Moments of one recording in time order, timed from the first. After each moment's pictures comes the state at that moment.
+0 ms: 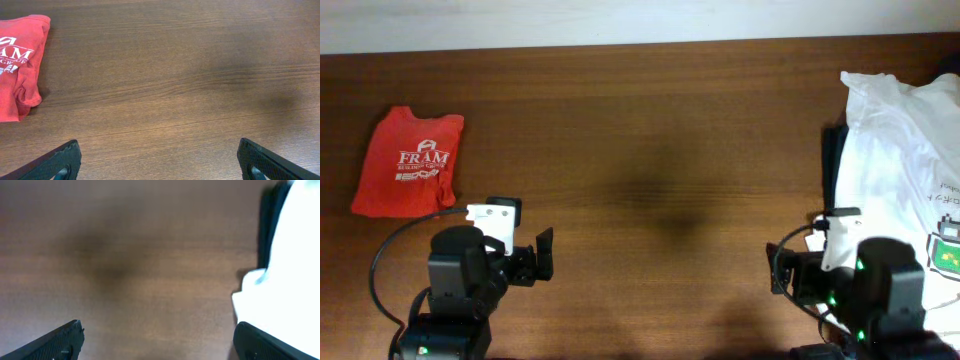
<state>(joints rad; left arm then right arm) -0.08 0.68 0.75 -0.78 0.08 -0.01 0.07 0.55 0.88 -1.07 -0.11 0.12</state>
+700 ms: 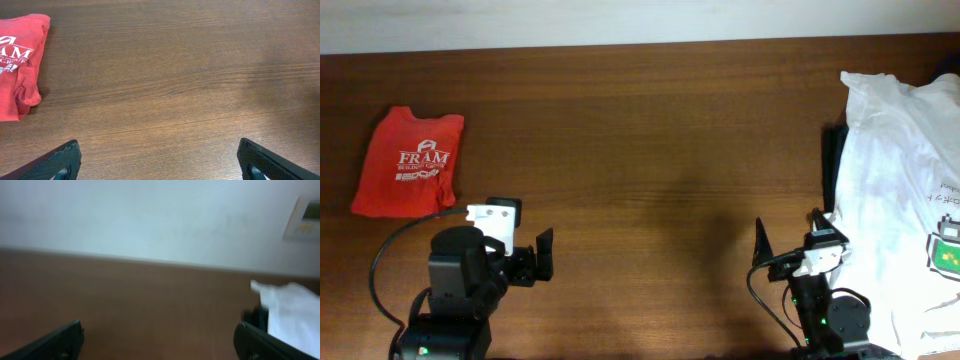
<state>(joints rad) -0.08 0.68 0.75 -0.78 0.08 -0.01 0.07 0.01 0.02 -0.04 -0.05 -0.05</state>
